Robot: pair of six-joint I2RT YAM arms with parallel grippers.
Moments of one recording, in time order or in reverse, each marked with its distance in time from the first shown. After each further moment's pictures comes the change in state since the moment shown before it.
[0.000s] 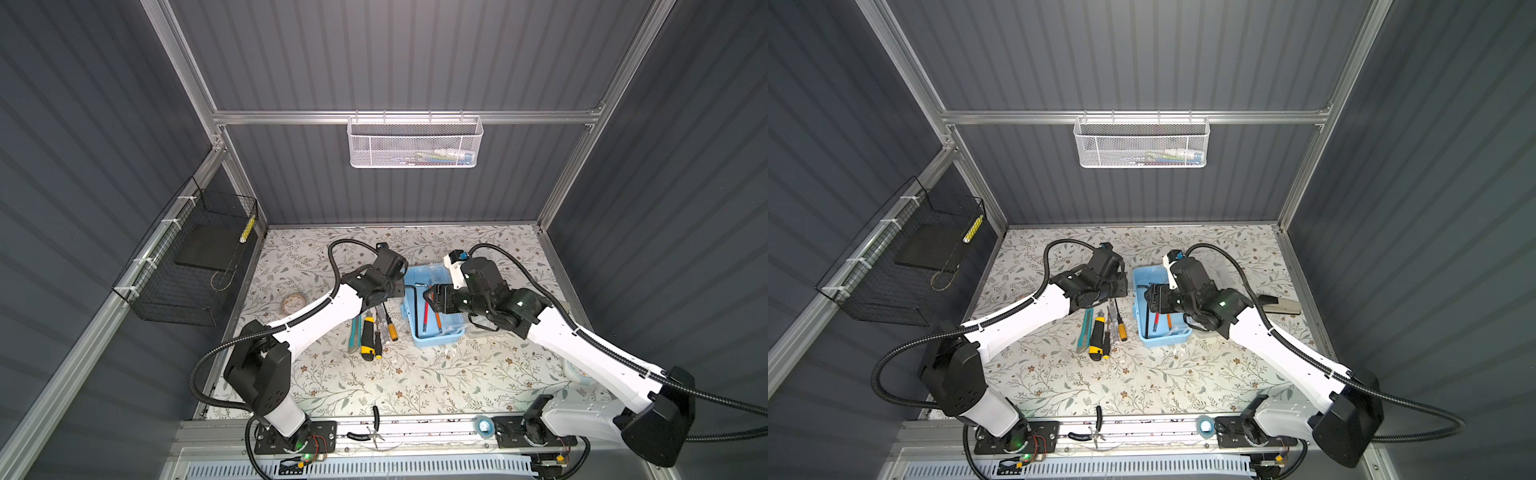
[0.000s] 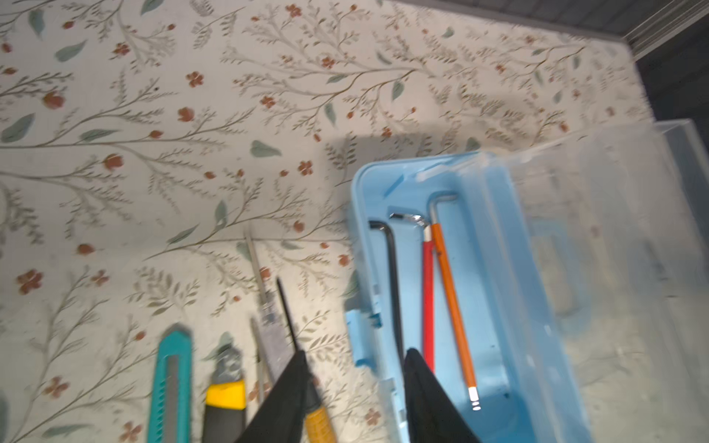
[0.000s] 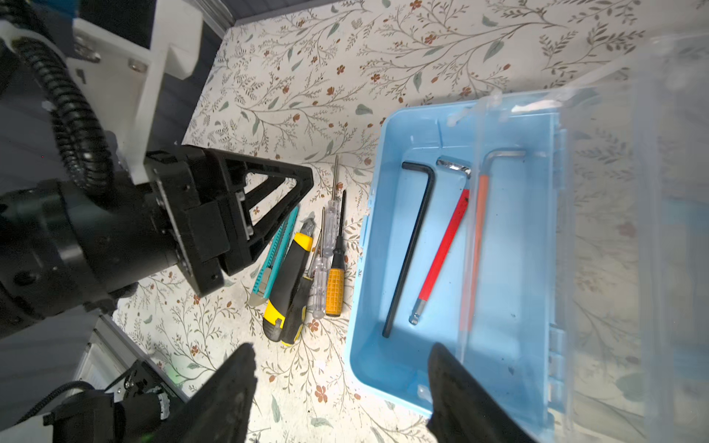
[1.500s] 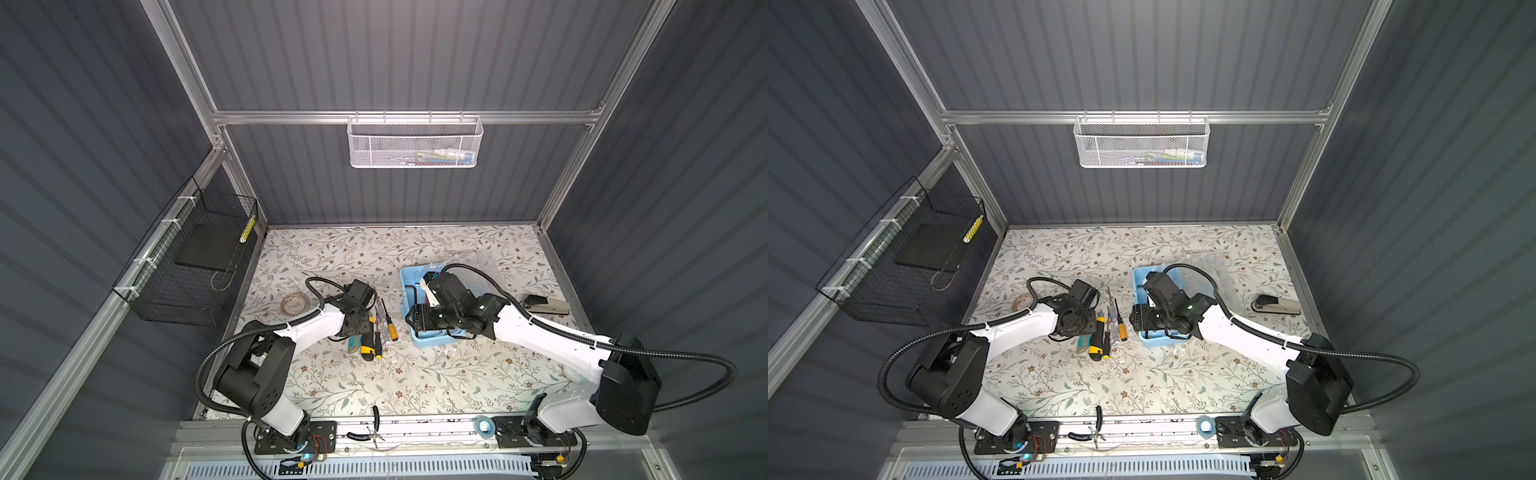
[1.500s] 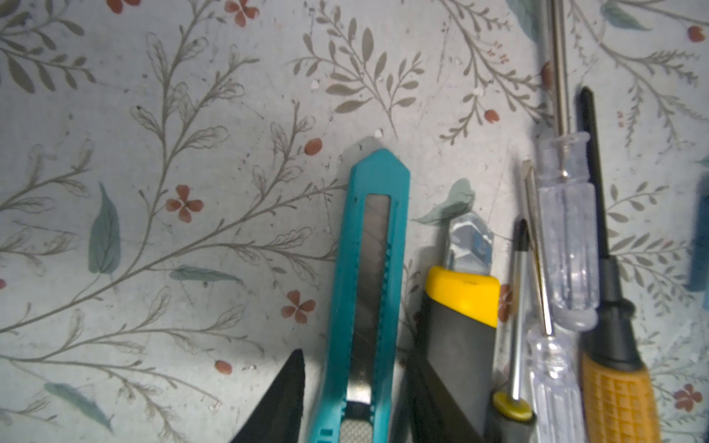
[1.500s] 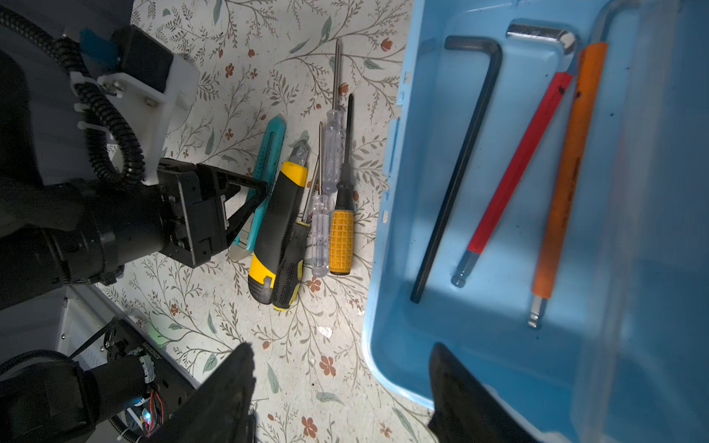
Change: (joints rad) left arm 0.170 -0.016 -0.372 0.020 0.066 -0.007; right arm 0.087 0.174 -0.046 0.051 -0.050 0.089
